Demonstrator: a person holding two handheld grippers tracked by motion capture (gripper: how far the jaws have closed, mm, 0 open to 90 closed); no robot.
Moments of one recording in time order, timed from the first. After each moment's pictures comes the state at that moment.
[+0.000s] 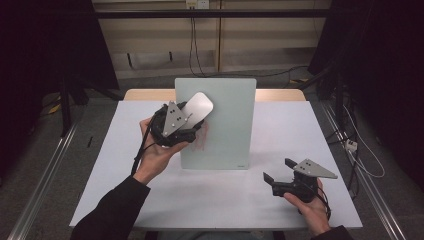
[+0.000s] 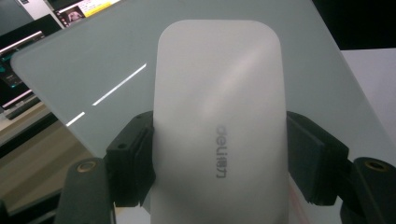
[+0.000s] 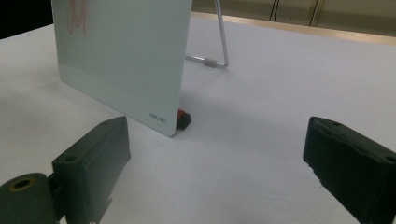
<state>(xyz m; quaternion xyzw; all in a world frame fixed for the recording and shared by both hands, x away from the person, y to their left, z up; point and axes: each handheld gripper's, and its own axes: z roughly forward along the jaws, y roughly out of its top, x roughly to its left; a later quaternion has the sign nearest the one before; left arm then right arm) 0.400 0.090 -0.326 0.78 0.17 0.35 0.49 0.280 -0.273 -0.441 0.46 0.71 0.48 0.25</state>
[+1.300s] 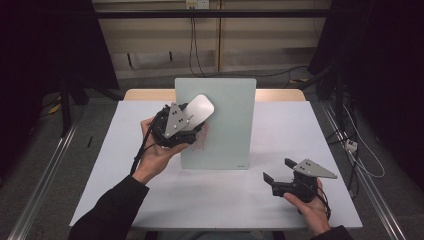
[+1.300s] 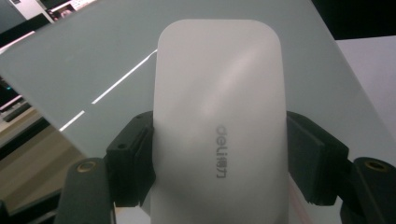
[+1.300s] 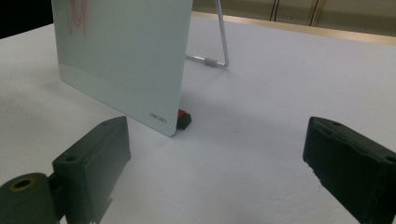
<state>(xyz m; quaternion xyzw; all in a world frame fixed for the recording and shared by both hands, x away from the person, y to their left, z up) 0.400 0.090 -0.325 0.79 0.16 0.35 0.47 0.280 -0.273 -0.441 0.46 0.71 0.48 0.25</state>
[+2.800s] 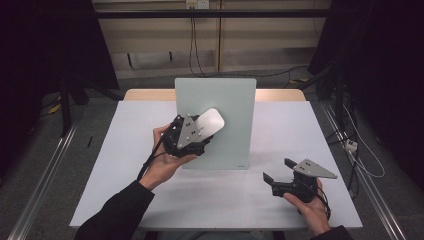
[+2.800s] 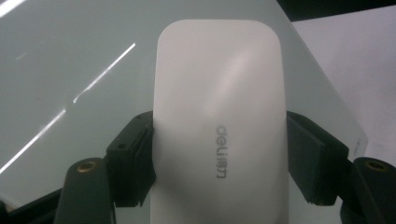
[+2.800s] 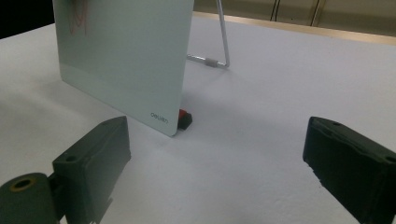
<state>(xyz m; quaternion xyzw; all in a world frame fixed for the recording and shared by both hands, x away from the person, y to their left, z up) 0.391 0.068 -0.345 0.82 0.13 0.33 0.46 0.280 -0.273 -0.441 0.46 0.71 0.48 0.25</state>
